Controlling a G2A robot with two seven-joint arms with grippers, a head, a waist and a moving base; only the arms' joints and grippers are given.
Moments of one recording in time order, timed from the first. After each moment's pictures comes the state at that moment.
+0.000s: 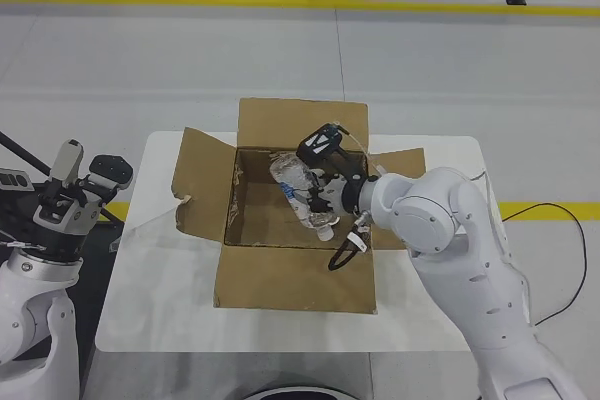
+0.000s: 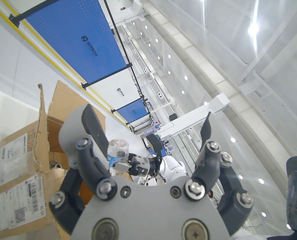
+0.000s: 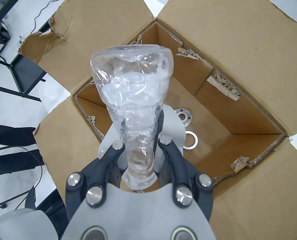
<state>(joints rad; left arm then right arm) 1.54 -1.27 -1.98 -2.12 -0.33 -0.11 -0.51 -0.69 -1.33 1.04 -1.75 -0.75 -0.12 1.19</state>
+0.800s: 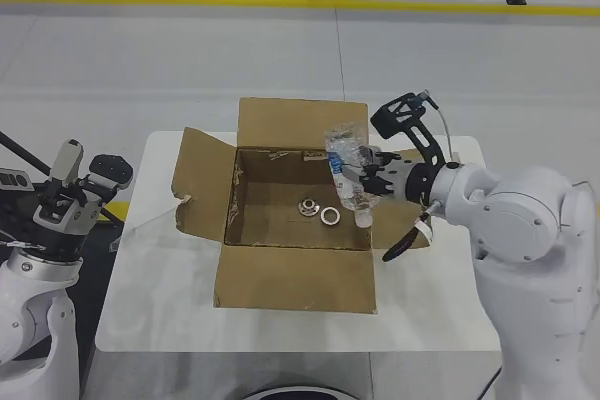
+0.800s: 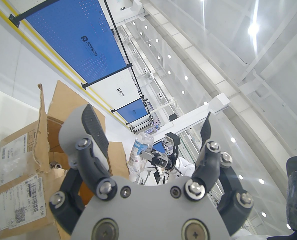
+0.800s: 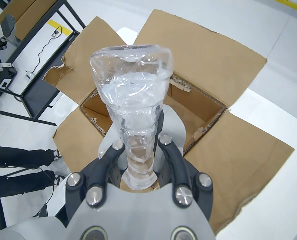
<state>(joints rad) 1.54 -1.27 -1.98 -2.12 -0.33 -0.11 -0.51 -0.77 -1.27 1.32 -1.96 -0.69 -0.03 1.31</state>
